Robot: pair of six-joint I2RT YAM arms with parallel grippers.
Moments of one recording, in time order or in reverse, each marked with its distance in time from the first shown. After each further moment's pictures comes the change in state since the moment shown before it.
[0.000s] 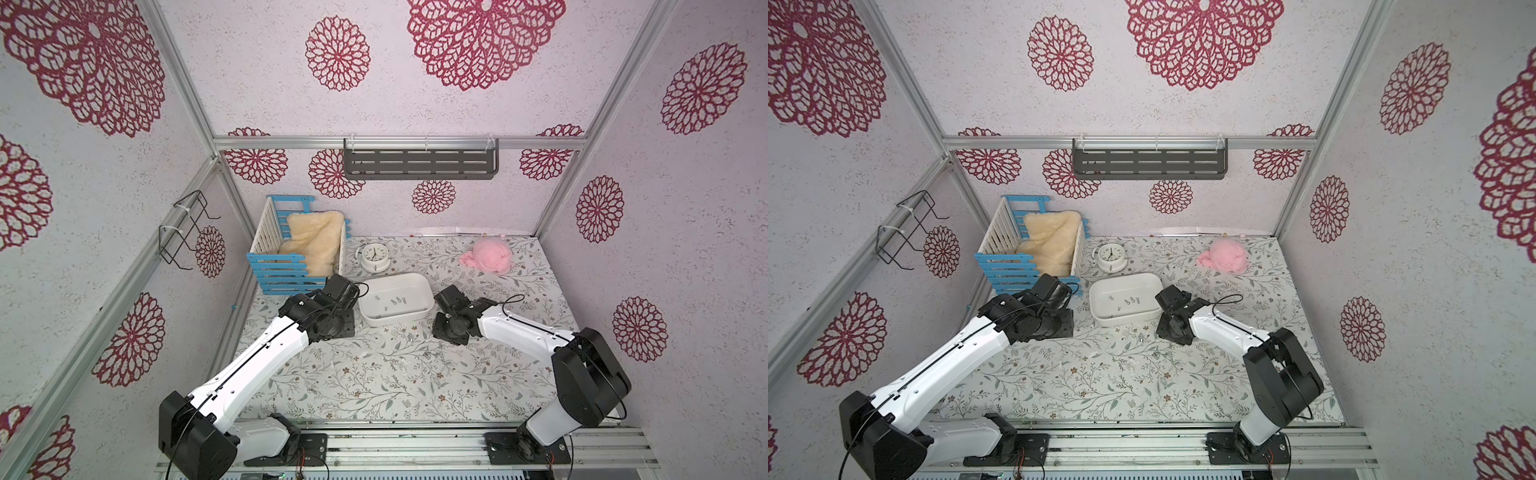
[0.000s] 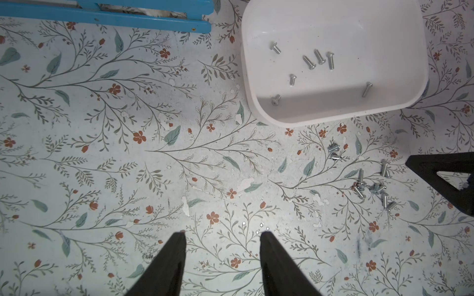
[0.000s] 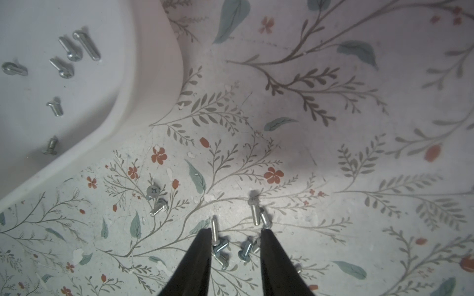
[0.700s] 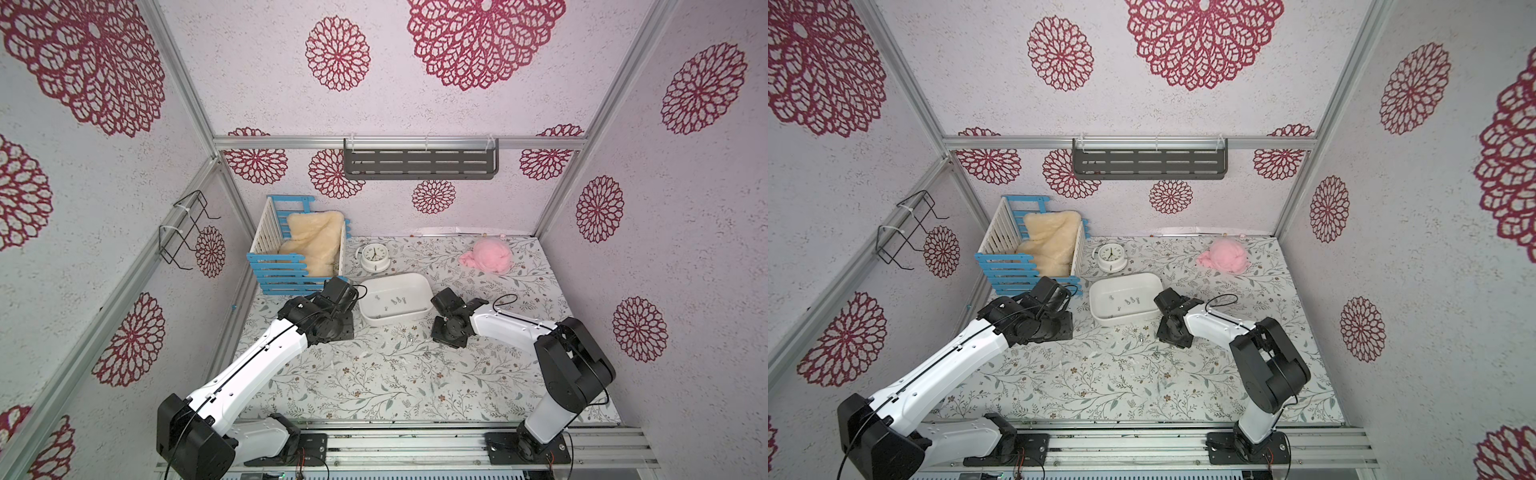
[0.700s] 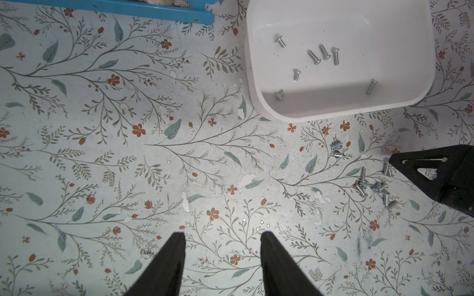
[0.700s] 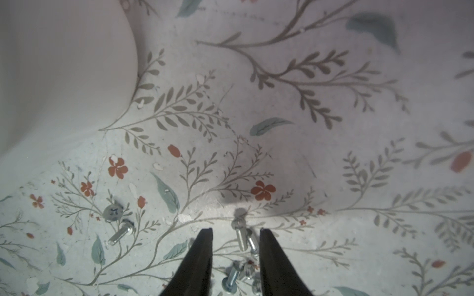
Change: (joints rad) left arm 0.000 -0.010 -0.020 0.001 0.008 -0.016; right arm -0.015 0.090 0.000 0.008 -0.002 -0.010
